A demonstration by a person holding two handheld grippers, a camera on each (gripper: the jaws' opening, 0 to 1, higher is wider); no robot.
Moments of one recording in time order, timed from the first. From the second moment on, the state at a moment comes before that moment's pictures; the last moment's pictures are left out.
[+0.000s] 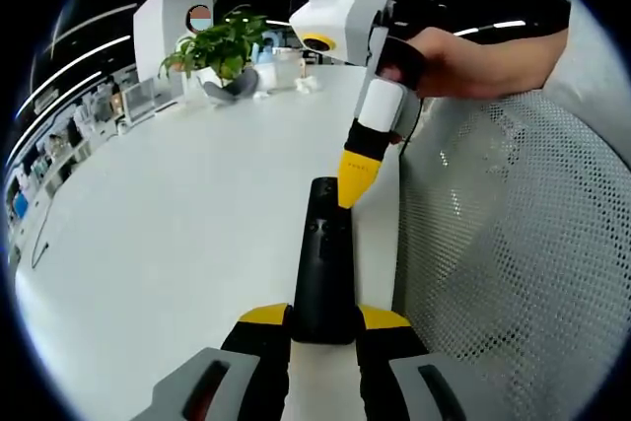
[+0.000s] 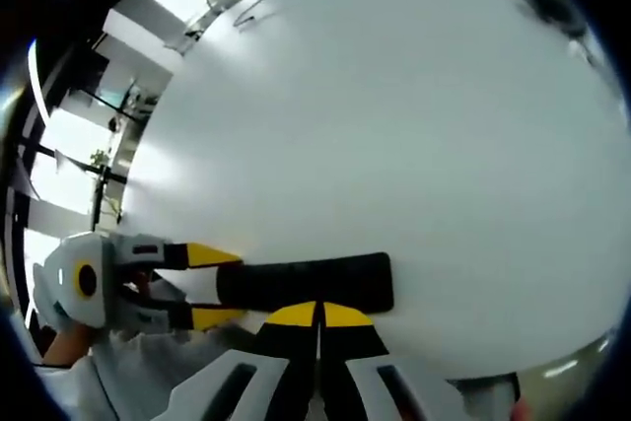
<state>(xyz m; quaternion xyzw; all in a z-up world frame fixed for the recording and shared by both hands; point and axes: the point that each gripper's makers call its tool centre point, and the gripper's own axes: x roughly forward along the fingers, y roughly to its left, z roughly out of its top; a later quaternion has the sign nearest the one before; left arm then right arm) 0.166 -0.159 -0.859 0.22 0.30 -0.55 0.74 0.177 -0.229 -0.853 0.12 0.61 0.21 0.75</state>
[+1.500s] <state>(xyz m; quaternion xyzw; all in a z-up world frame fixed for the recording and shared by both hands) 0.160 -0.163 -0.858 0.23 0.30 -0.57 0.73 0.181 -0.226 -0.851 0.14 0.60 0.21 0.76</state>
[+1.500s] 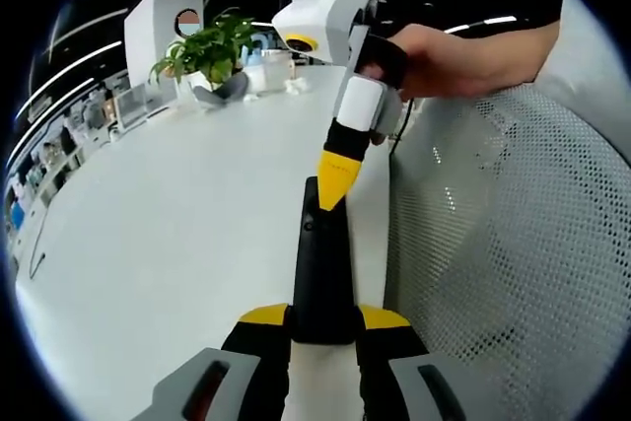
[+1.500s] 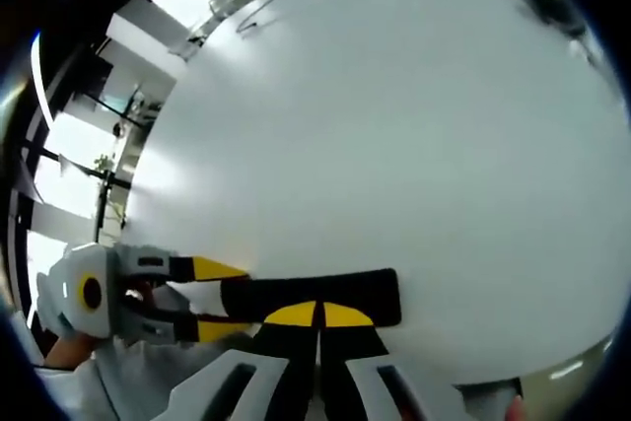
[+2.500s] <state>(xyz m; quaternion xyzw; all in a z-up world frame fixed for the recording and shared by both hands) 0.160 -0.163 -0.859 0.22 0.30 -0.57 0.73 0.184 -0.229 -0.851 0.15 0.59 0.21 0.76</state>
